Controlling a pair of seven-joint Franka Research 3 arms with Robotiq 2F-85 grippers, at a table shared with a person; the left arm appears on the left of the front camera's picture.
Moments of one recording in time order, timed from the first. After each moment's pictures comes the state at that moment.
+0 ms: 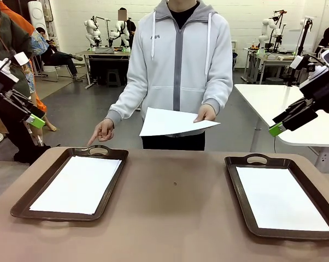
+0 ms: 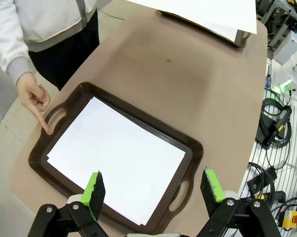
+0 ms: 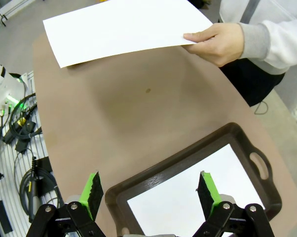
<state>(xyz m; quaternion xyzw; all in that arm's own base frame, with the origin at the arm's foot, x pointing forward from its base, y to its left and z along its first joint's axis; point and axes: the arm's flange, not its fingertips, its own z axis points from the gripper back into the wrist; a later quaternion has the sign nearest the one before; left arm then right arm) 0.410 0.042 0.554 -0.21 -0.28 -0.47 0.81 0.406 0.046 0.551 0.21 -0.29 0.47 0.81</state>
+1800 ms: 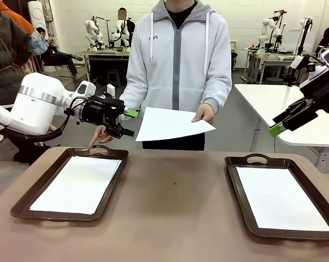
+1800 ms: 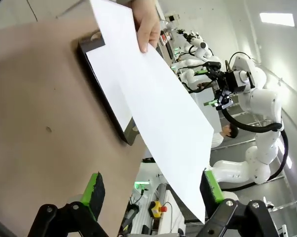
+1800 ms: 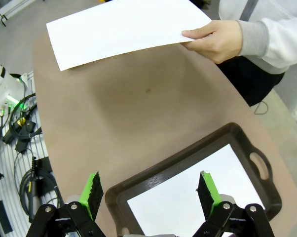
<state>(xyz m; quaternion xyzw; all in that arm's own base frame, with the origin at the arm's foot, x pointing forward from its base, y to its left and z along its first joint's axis) 0.557 -0.146 0.423 -0.61 -0.06 -0.19 0.77 0.406 0.046 0.551 0.21 -0.29 0.47 0.81</state>
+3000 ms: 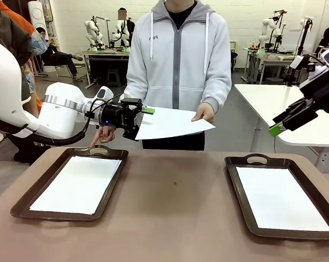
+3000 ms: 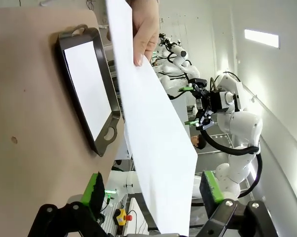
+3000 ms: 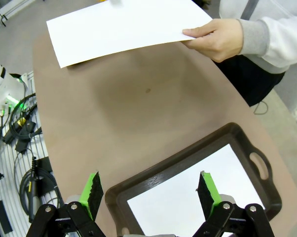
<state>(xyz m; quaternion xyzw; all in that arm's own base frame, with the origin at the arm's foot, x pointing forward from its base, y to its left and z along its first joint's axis) 0.575 -0.197 0.406 -0.67 0.00 -0.13 0.73 0.406 0.046 0.551 0.21 -0.29 0.47 0.81</state>
